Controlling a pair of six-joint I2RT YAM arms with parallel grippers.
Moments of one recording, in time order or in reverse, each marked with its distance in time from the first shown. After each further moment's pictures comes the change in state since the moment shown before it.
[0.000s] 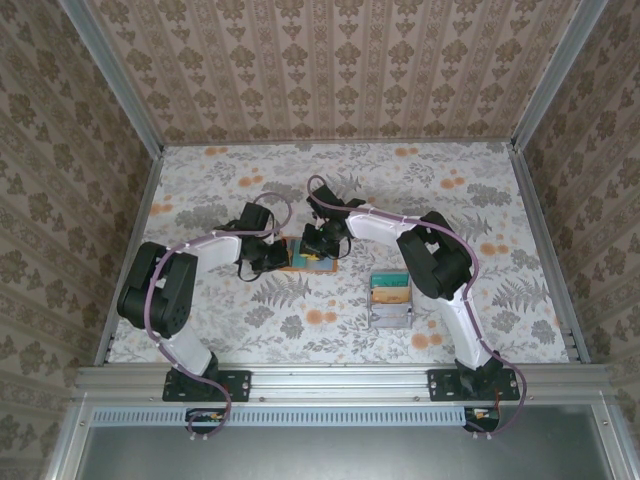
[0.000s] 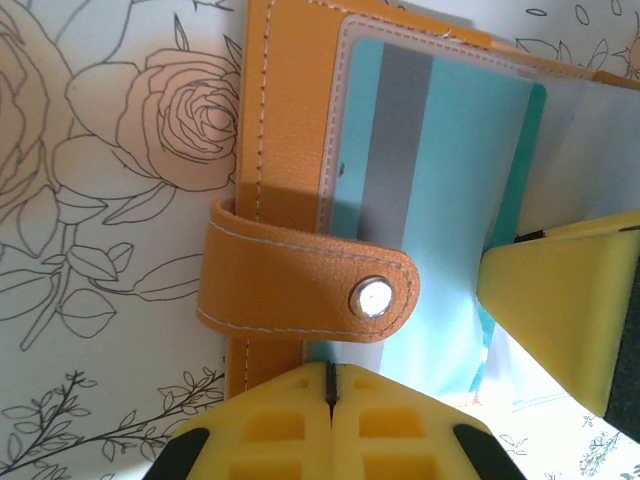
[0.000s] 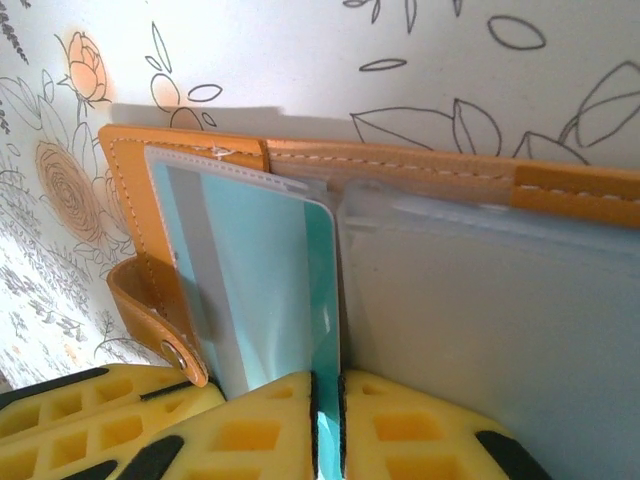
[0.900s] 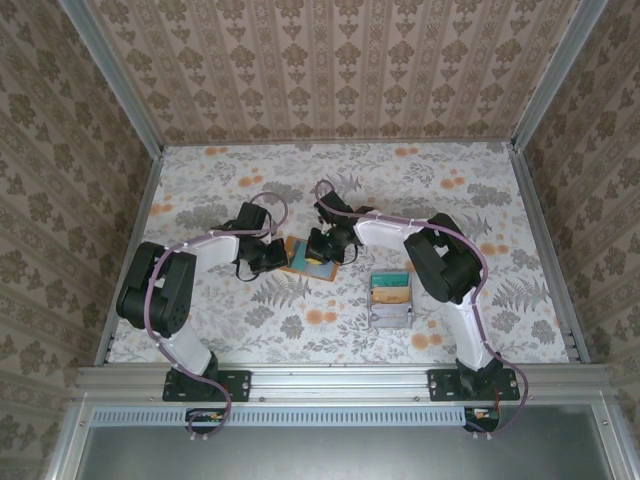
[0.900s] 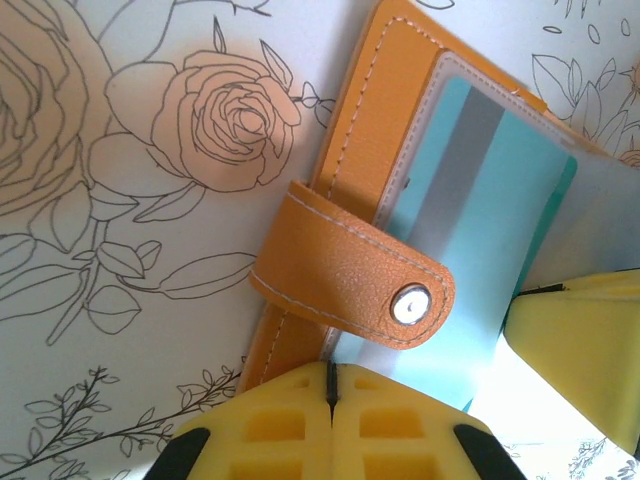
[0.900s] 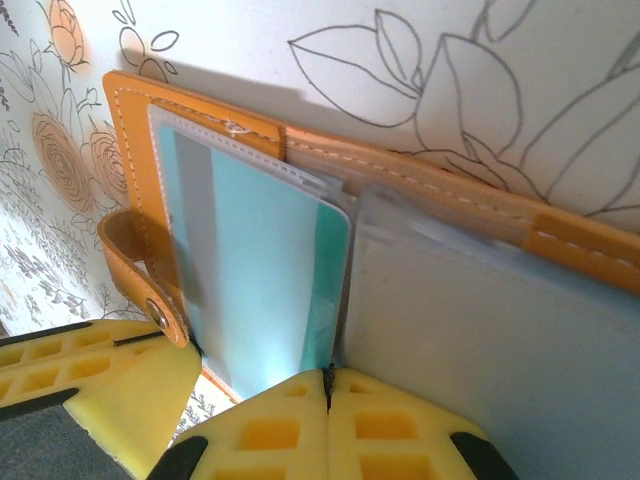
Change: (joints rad) left arm 0.028 0.000 -0.005 0.000 0.015 -0.022; right arm -0.015 -0.084 -0.158 0.114 -0.014 0.043
